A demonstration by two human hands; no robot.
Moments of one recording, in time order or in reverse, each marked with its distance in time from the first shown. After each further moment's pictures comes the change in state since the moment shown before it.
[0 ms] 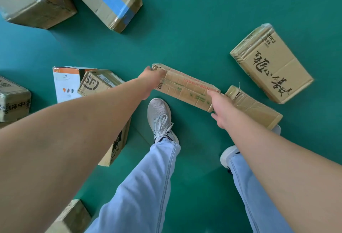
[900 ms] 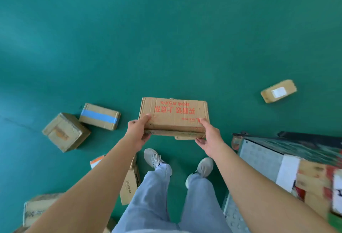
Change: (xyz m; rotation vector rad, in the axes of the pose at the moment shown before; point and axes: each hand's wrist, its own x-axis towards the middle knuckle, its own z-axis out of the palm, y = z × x) left_hand -0.551 0.088 -0.139 -0.240 -0.278 0.236; right_hand -0.553 0.057 -0.191 0.891 0.093 -0.194
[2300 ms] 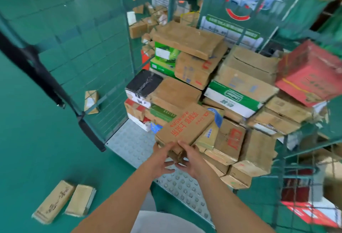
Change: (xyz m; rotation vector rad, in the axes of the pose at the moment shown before) left_hand -0.436 -0.554 0.247 1.338 -0.961 -0.037; right_hand -0.255 0.411 -0.540 1.174 0.377 -0.203
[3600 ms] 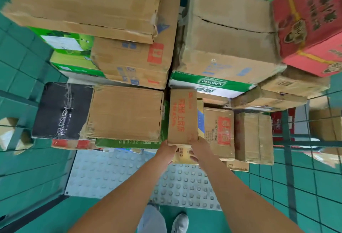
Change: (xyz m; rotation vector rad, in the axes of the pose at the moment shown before) left_hand 0.357 0.120 0.166 0.814 -0.045 -0.292; right_hand 0.271 -0.175 -0.108 -0.116 0.495 0.230
